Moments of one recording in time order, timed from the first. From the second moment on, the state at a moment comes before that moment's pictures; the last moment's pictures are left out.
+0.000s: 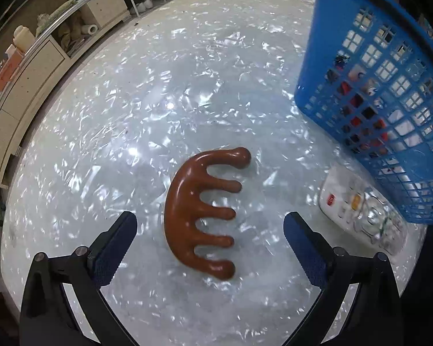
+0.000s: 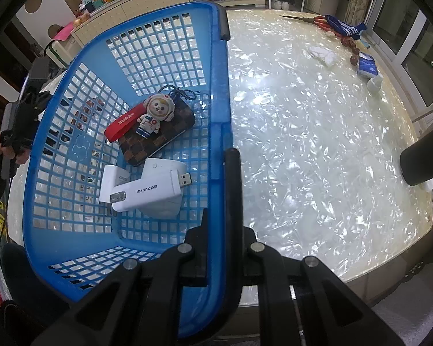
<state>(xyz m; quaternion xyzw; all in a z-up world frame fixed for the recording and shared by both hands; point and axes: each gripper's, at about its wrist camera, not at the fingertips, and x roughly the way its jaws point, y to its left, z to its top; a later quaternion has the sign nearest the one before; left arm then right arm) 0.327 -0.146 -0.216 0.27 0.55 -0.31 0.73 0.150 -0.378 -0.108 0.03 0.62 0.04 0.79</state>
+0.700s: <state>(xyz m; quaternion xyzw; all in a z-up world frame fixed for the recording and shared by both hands) 0.349 -0.129 -0.223 0.23 0.54 -0.34 0.74 0.153 -0.377 -0.114 0.04 0.62 0.04 0.78</state>
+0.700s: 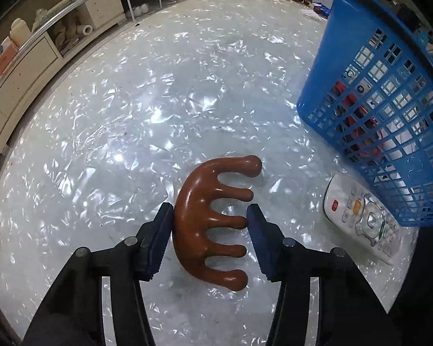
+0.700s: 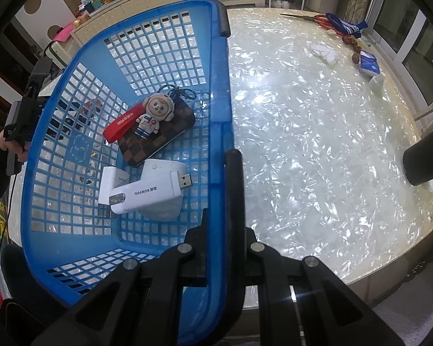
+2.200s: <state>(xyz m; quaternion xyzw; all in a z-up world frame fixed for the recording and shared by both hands) 0.184 -0.241 -0.040 0.25 0.40 -0.46 0.75 0.145 -0.371 -0.104 0.01 0.62 0.04 0.78</state>
